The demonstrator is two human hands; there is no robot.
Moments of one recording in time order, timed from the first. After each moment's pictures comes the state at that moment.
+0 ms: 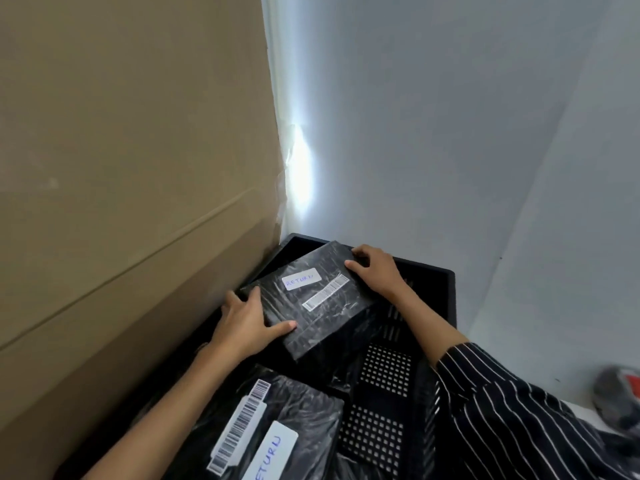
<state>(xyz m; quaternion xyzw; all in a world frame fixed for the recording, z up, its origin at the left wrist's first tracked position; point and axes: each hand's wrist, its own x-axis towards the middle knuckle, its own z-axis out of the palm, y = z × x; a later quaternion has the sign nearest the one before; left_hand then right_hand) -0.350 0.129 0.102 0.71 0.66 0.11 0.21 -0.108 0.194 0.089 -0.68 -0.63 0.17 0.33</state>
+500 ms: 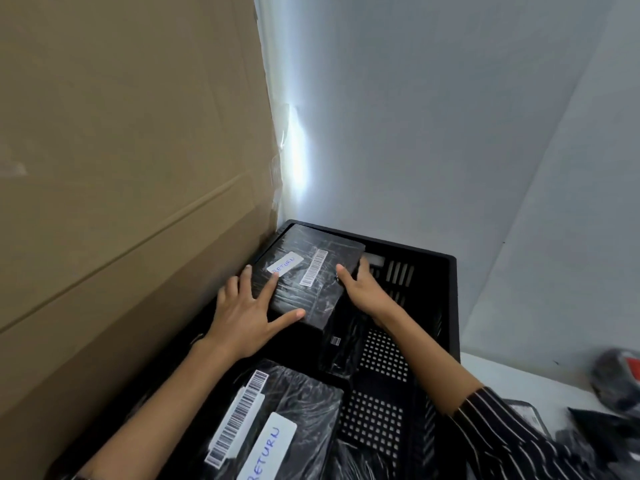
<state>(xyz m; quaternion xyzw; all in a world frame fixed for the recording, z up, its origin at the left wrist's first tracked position) -0.351 0.136 0.085 0.79 0.61 0.04 0.01 -0.138 0.177 0.040 -0.61 -0.51 0.40 0.46</state>
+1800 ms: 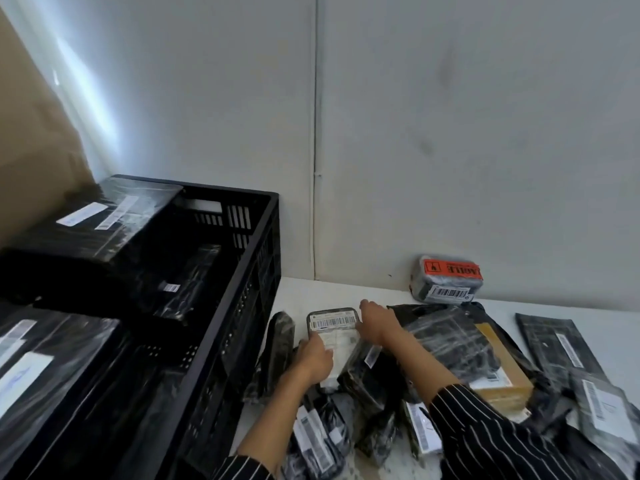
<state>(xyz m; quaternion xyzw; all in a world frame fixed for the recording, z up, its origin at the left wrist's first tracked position) -0.031 -0.045 -0.064 0.74 0.54 -0.03 0.40 0.129 -0.051 -0.068 -0.81 -0.55 0.19 0.01</state>
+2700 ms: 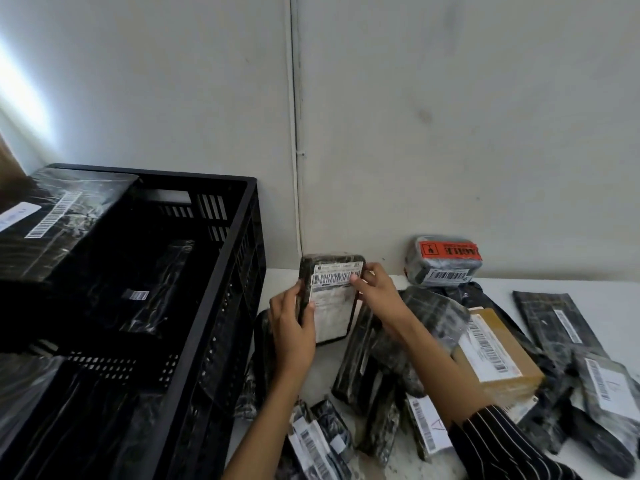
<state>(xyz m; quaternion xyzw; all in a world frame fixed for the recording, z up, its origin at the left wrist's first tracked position) -0.021 -0.015 -0.072 0.68 0.51 0.40 0.36 0.136 -0.038 -0.057 -0.68 -0.32 0.38 0.54</state>
